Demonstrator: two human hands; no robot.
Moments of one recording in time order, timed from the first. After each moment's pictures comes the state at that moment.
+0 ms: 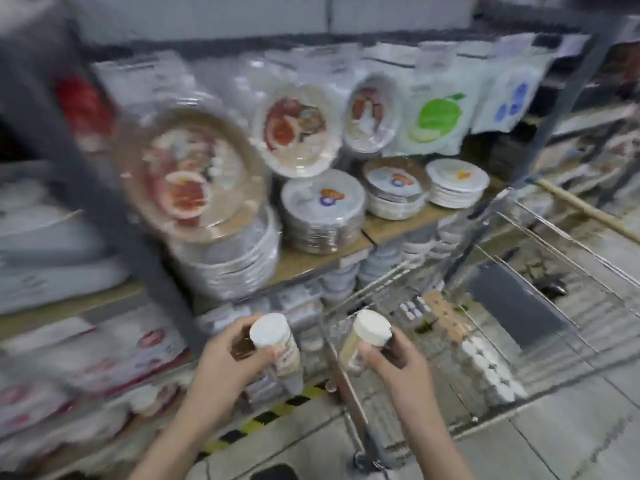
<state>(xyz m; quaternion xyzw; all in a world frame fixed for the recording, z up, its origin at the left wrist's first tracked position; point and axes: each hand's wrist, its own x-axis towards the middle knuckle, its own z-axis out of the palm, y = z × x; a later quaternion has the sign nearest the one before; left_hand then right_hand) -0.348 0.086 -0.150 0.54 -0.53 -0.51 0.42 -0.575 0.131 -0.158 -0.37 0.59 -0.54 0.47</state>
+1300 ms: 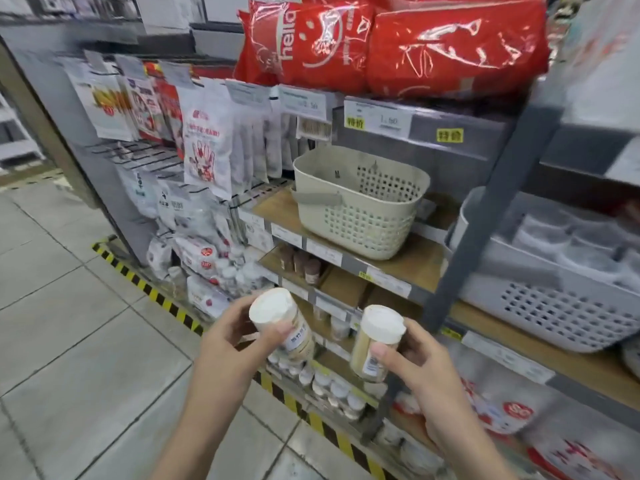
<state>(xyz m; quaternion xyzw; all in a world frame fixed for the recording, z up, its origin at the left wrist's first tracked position) 0.291 0.417 -0.064 0.69 -0.17 -0.16 0.68 0.161 0.241 -0.091 -0.66 0.26 -0.21 0.67</state>
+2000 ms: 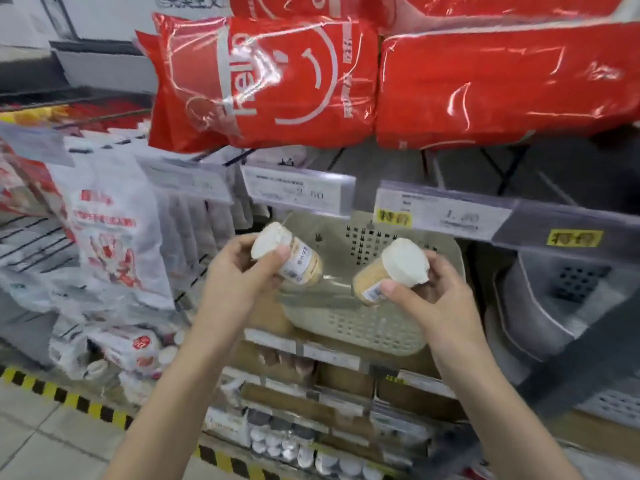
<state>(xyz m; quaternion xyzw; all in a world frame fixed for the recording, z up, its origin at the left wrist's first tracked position) 0.568 0.239 -0.014 0.62 -0.28 -0.24 0.69 0.380 0.131 -0.025 -0.63 0.31 -0.42 0.58</state>
